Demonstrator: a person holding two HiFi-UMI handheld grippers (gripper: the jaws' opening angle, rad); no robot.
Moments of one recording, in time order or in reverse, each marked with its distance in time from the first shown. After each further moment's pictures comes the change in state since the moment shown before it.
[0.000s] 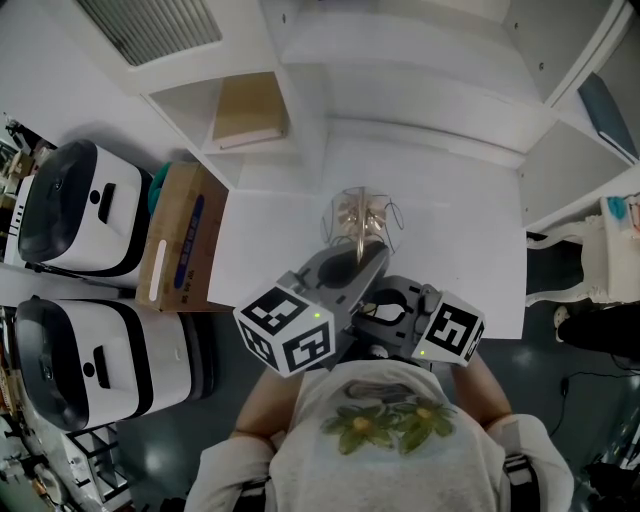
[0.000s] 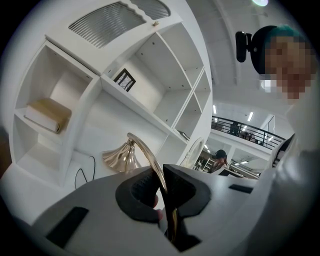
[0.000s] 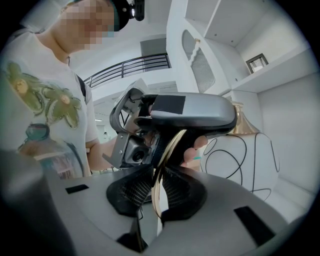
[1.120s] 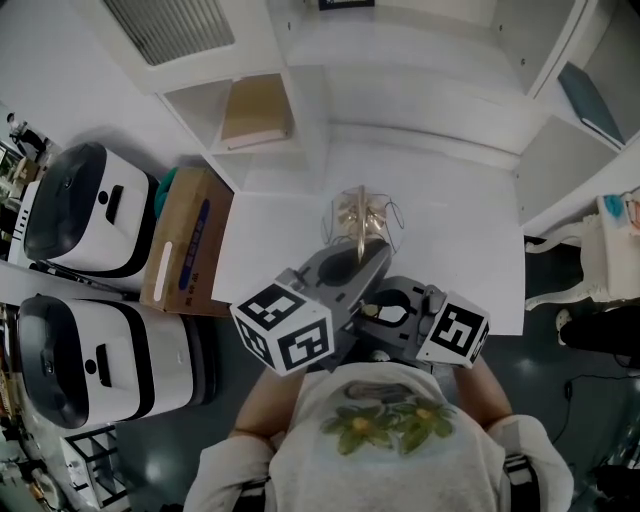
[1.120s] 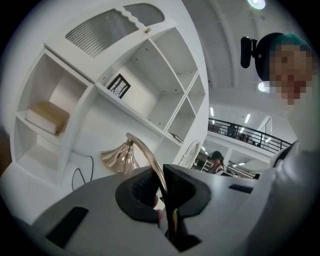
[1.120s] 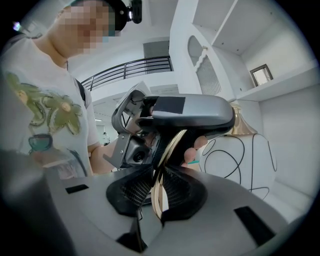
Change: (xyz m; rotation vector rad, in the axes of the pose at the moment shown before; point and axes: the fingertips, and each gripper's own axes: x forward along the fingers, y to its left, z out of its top) left arm -0.020 -0.035 0.006 0.001 -0.028 -0.026; right arm -0.009 0.033 0.019 -0.030 -0.028 -0.016
